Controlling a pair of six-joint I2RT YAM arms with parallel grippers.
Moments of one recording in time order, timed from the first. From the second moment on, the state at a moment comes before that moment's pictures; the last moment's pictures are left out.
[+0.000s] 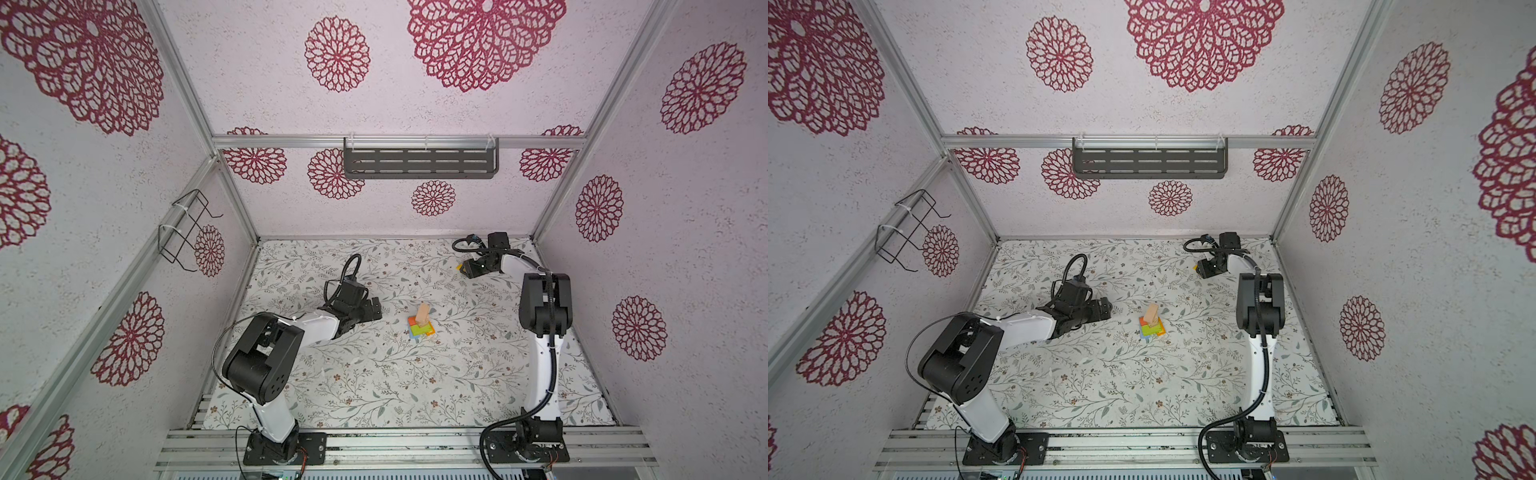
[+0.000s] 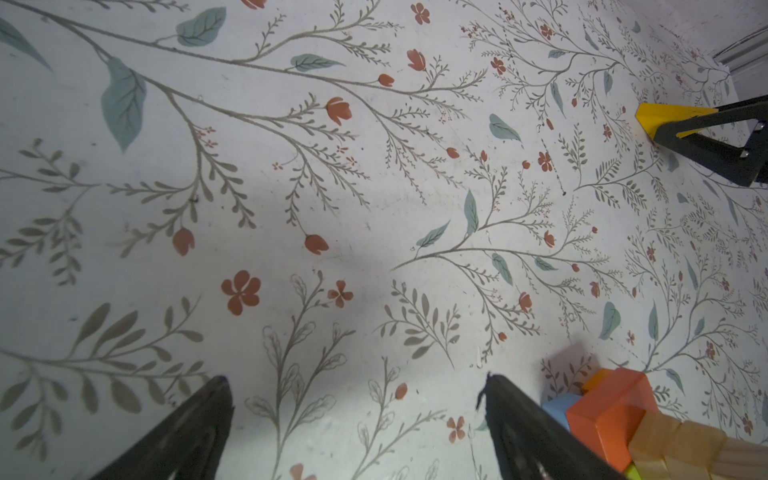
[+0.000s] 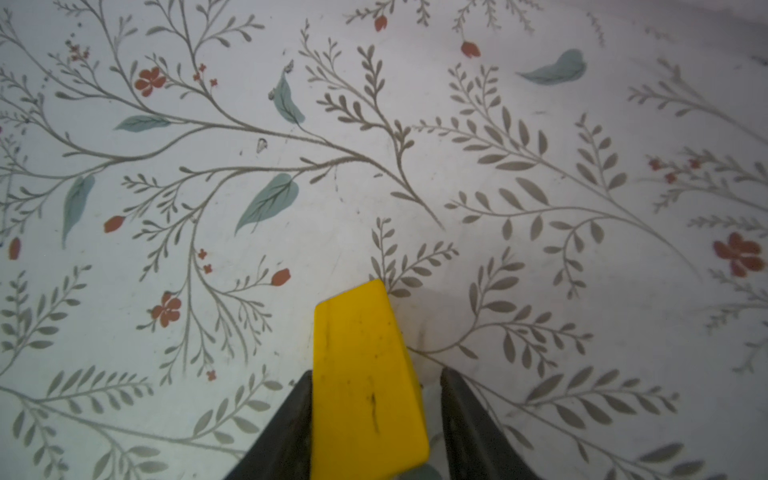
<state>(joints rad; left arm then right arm) -0.46 1.76 0.88 0.07 -0.03 -0.58 0.02 2.37 1.86 -0.47 -0.32 -0.31</state>
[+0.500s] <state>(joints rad) -0.46 1.77 0.89 0.07 -0.01 -0.59 0.03 2.38 1.87 -0.47 -0.35 -0.29</state>
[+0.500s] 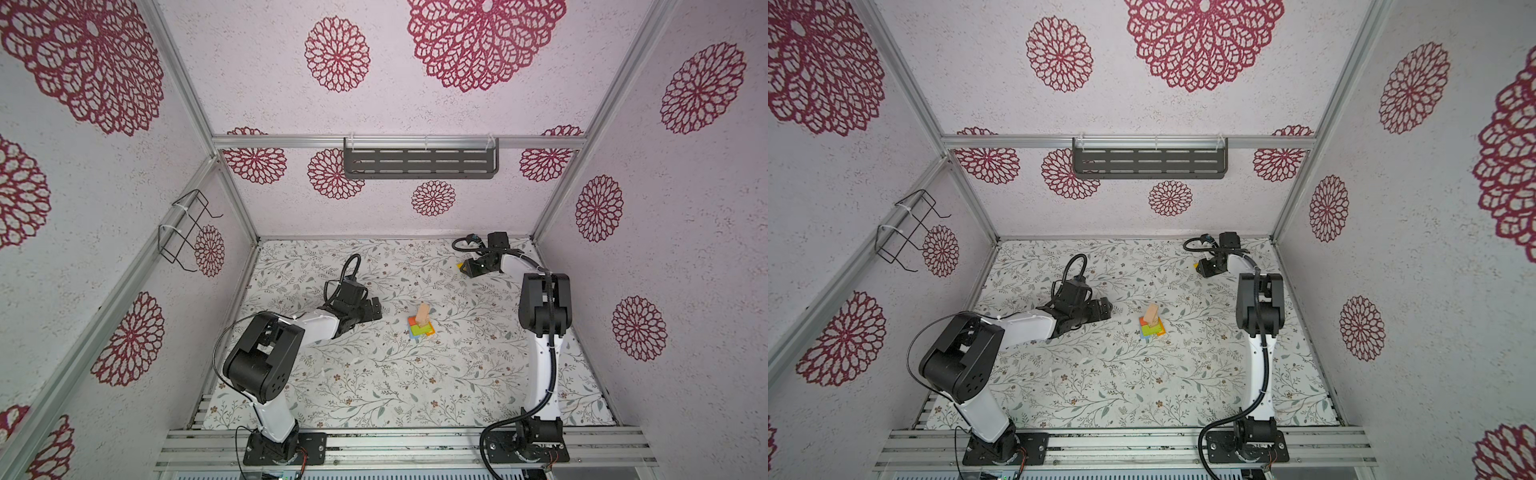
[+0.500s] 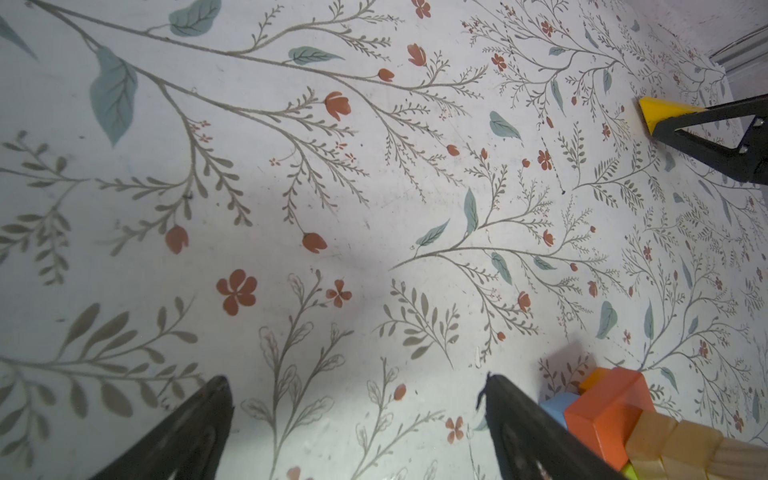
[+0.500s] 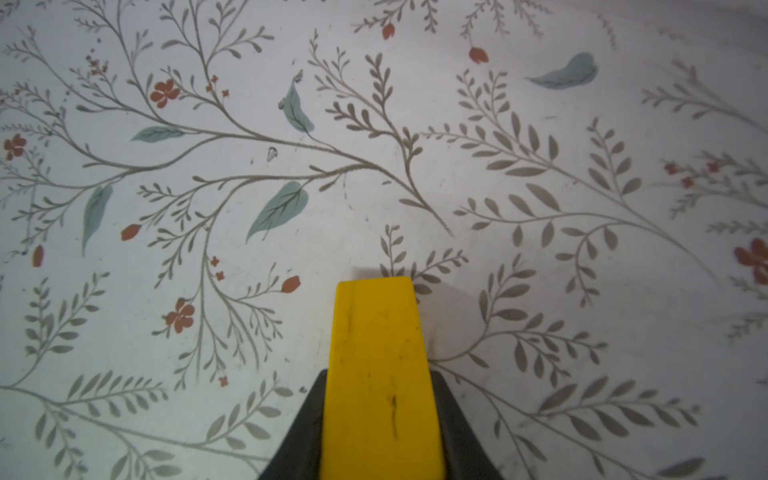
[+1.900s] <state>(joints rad) -0.38 1.38 0.99 0.23 0.45 -0.68 0.24 1.56 1.19 -0.10 -0.68 0.31</state>
